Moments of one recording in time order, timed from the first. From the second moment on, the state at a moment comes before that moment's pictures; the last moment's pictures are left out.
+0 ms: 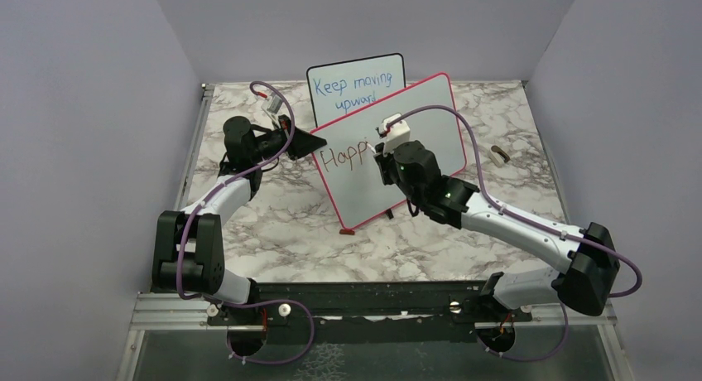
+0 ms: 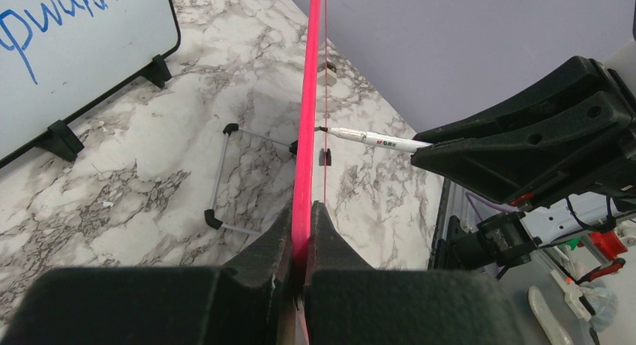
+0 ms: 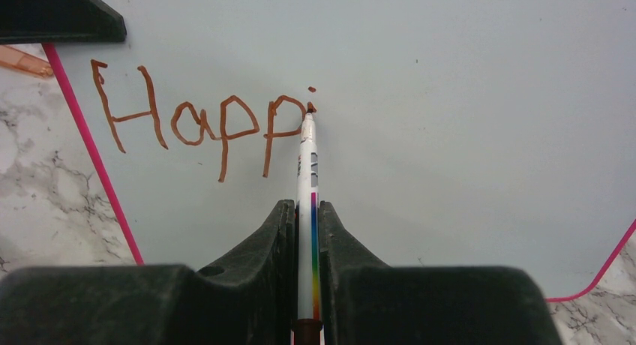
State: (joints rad) left arm -0.09 1.46 0.81 0.66 0.99 -0.62; right arm 0.90 1.32 1.04 -0.05 0.46 0.06
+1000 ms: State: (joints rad) left arm -0.09 1.46 0.81 0.66 0.99 -0.61; right arm 0.89 1.27 1.00 -0.10 0.46 0.08
